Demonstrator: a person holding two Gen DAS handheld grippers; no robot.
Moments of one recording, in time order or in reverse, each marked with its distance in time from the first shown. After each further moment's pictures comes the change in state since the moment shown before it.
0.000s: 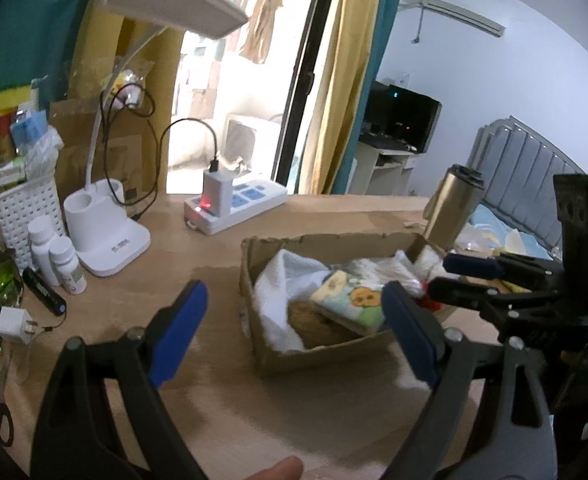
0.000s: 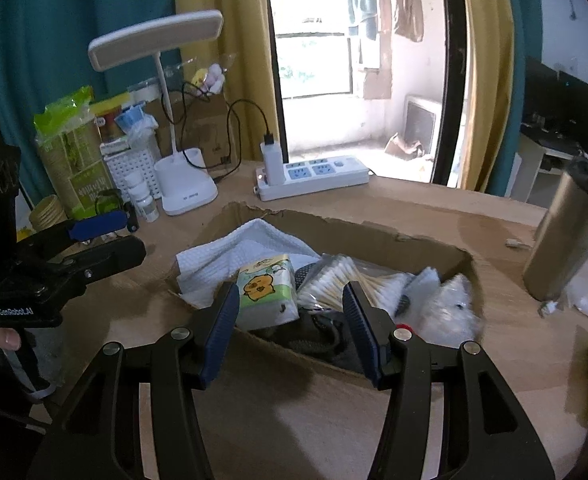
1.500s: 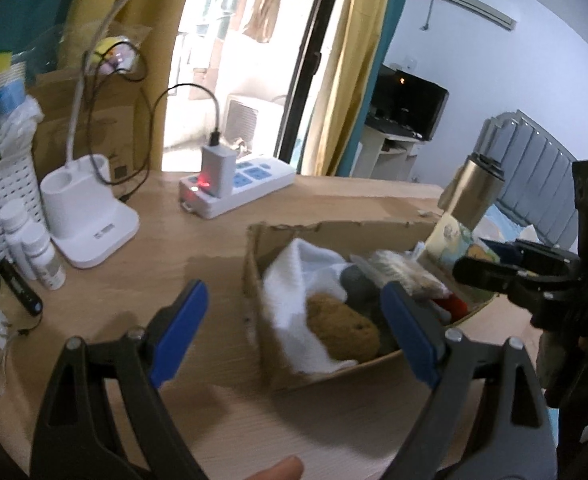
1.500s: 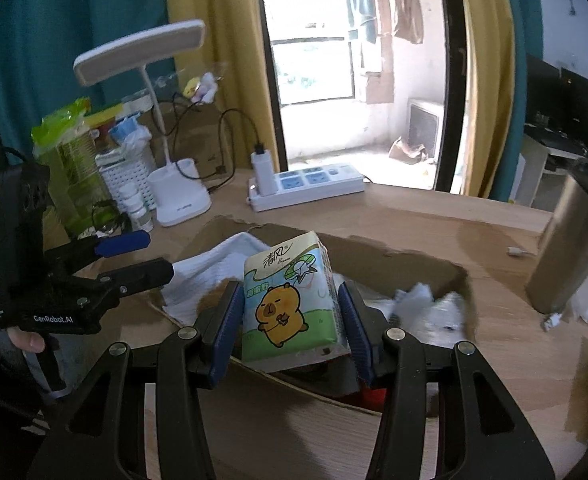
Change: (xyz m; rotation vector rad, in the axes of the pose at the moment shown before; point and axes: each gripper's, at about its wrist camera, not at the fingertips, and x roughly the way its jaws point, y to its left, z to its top) left arm 0.049 0.024 -0.001 -0.039 0.071 -0.003; right arm 0.019 -0.018 0.011 0.001 -0.005 0.036
